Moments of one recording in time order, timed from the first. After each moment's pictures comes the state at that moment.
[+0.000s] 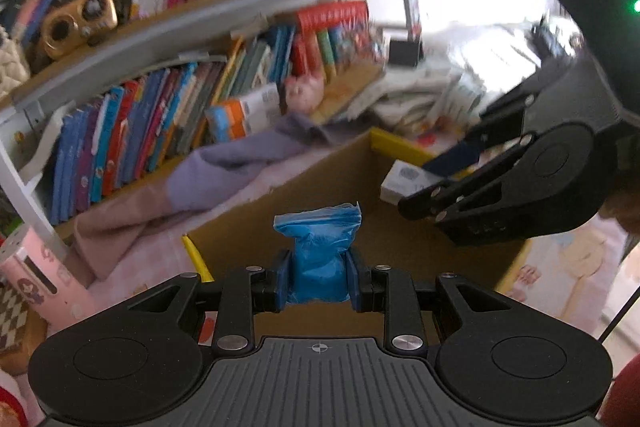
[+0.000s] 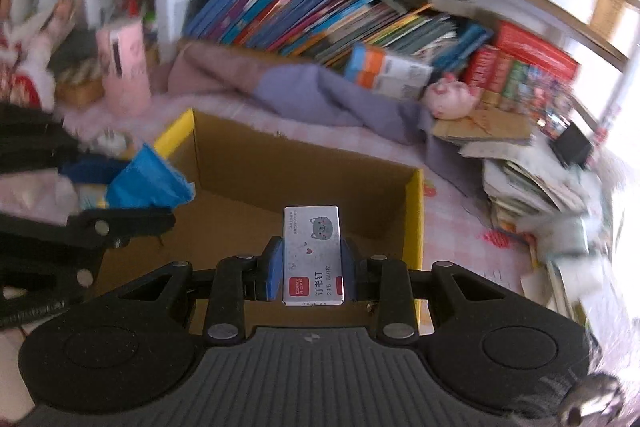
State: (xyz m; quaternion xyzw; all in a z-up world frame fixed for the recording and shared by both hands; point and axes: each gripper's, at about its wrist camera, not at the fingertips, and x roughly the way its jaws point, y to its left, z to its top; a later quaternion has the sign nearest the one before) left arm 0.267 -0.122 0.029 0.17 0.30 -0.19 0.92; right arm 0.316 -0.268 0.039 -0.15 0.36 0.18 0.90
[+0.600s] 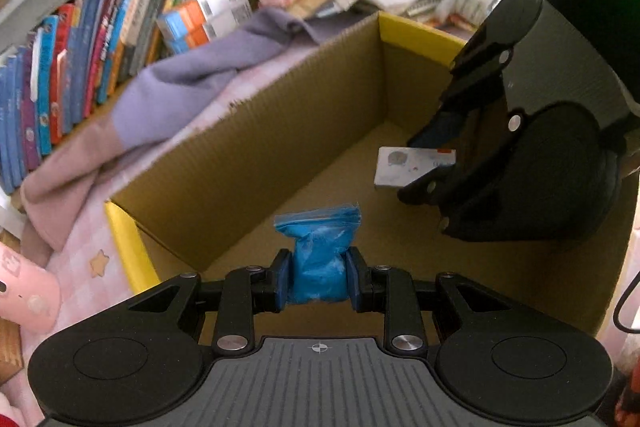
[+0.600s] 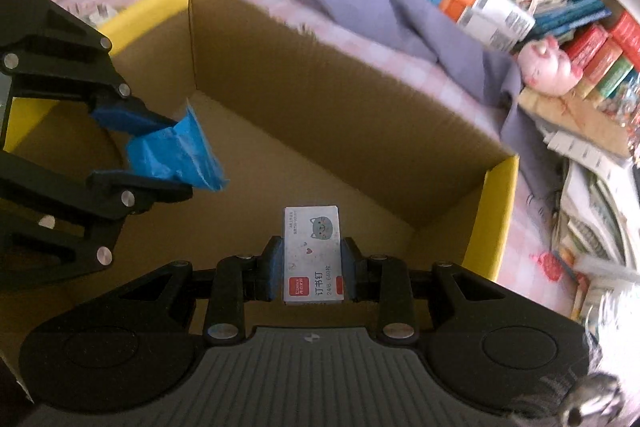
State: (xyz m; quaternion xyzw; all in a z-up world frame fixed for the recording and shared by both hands) left arm 0.335 -0.147 -0.030 0.21 0.43 -0.20 0.85; right arm 0.393 -0.253 -0.032 -0.25 0.46 0.26 0.81
